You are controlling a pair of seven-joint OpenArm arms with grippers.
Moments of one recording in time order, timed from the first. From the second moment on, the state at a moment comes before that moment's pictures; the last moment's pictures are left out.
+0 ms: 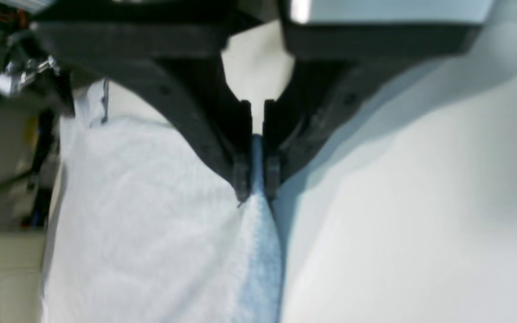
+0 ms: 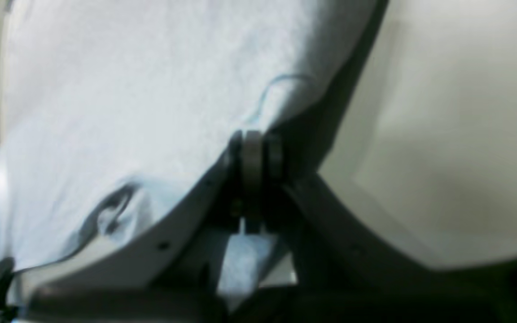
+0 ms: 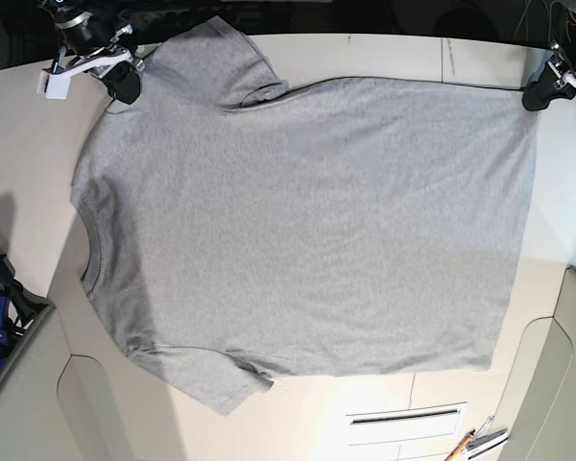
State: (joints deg) left arm 27.3 -30.3 -41.8 62.3 -74.4 -35.6 61.5; right arm -40.1 2.3 23.4 104.1 47.0 17.0 -35.5
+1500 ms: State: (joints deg) left arm 20.3 -30.2 -39.5 78.2 -53.8 -33.6 50.3; right arm -18.8 5.3 16.0 101.3 31.4 17.7 -35.0
